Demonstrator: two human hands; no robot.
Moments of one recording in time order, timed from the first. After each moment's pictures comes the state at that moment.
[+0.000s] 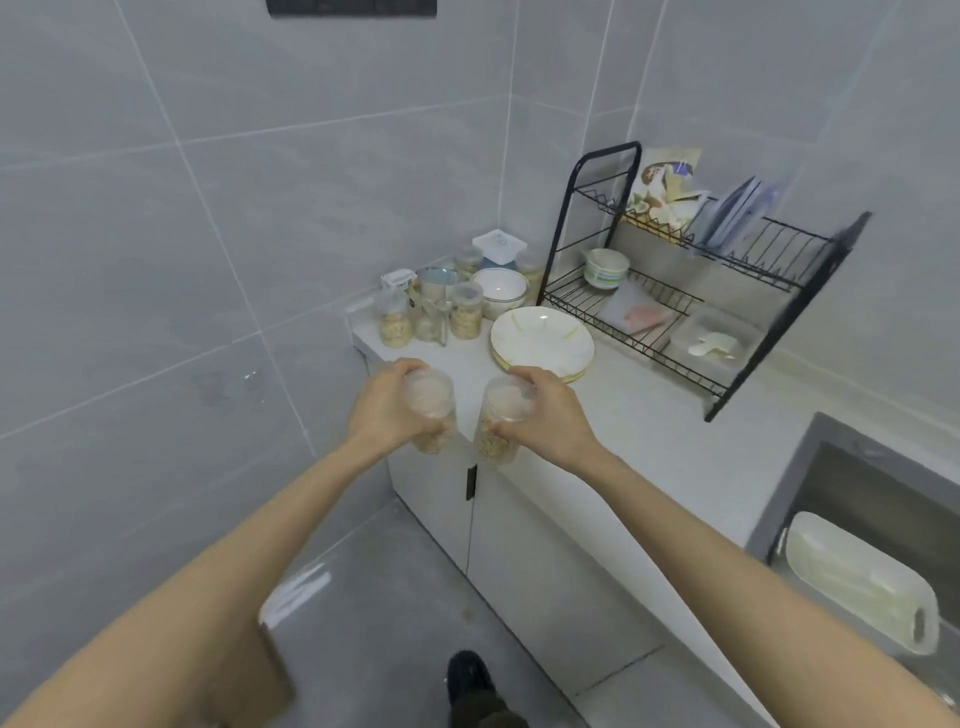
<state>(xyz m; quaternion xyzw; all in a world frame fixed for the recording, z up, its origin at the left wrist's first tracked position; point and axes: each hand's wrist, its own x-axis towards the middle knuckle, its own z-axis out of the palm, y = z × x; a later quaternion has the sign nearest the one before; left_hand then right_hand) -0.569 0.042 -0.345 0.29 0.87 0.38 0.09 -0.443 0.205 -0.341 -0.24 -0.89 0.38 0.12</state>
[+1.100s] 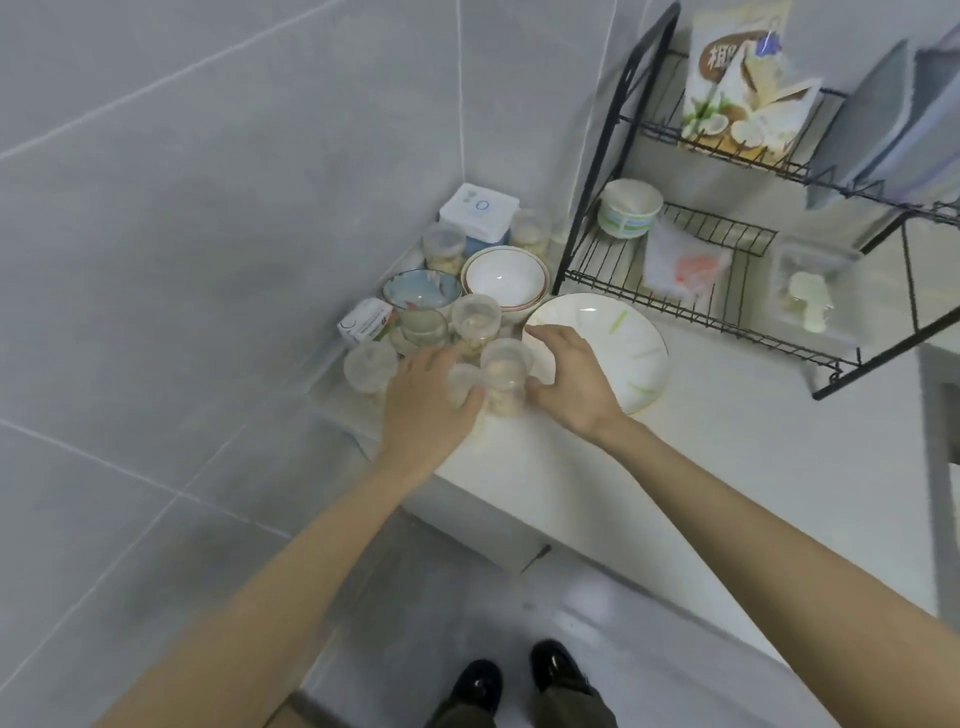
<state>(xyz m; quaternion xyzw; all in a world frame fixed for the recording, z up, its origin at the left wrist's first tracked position) -0.793 0.164 -0.393 0.45 0.84 0.28 0.09 -0.673 0.299 -0.408 -0.36 -0.86 0.34 0.14</state>
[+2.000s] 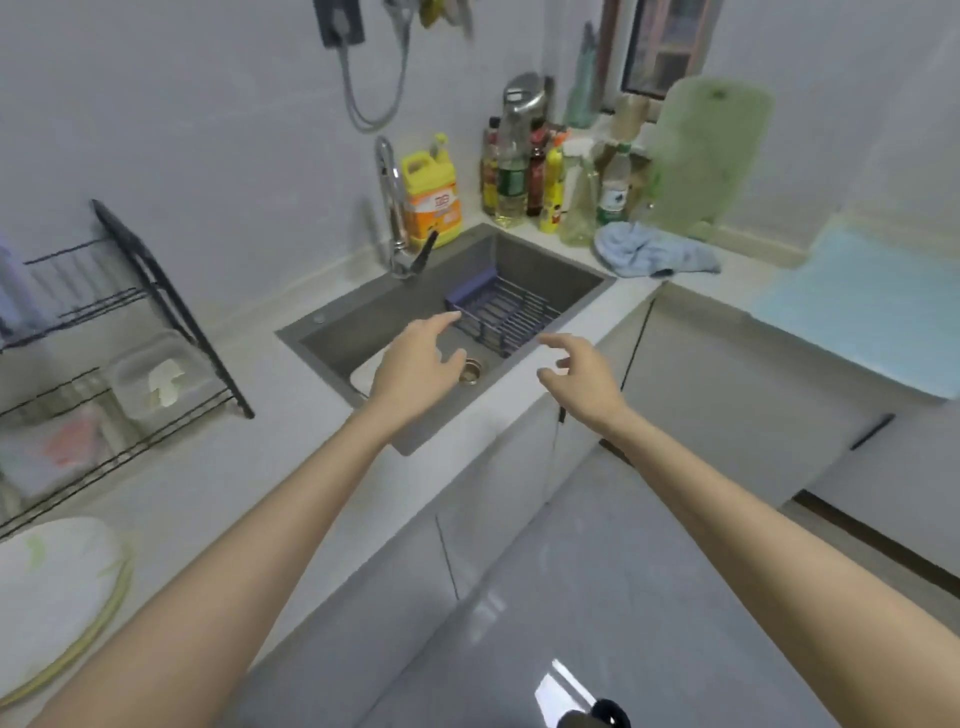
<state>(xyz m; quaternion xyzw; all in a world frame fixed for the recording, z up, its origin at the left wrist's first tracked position) -0.322 0.233 -0.285 0.88 0.36 0.21 0.25 -0.160 0.114 -0.321 -0.79 -0.43 0.16 0.40</state>
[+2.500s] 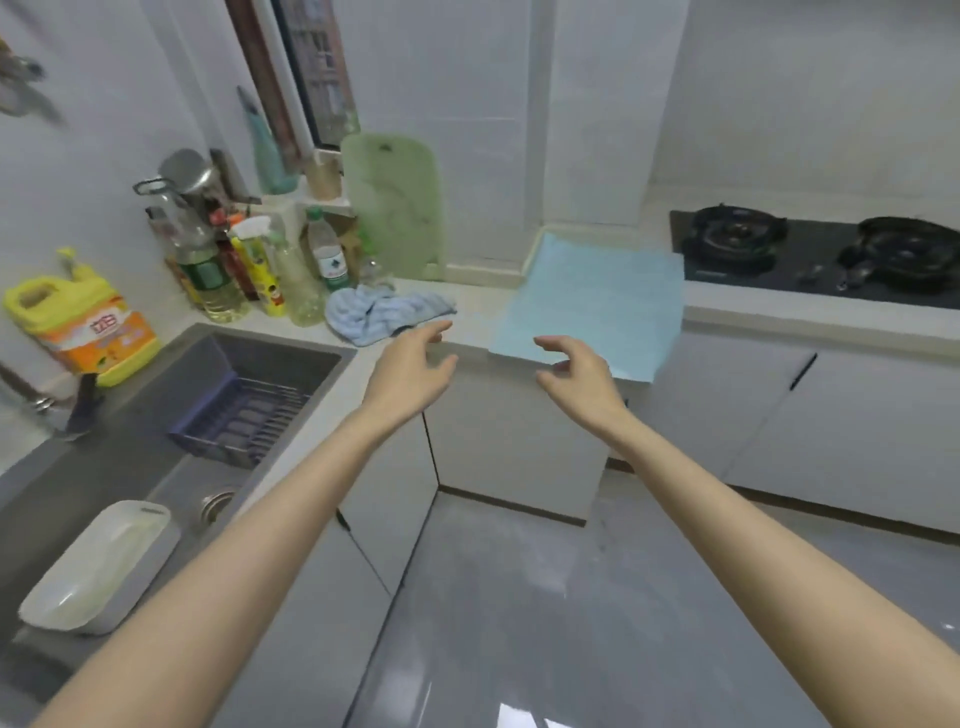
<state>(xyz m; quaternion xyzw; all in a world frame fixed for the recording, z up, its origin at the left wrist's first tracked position) 0.050 0.090 -0.262 0.93 0.15 0.14 0.31 0.140 -0.094 -0.301 -0.85 -0.23 0.06 0.47</state>
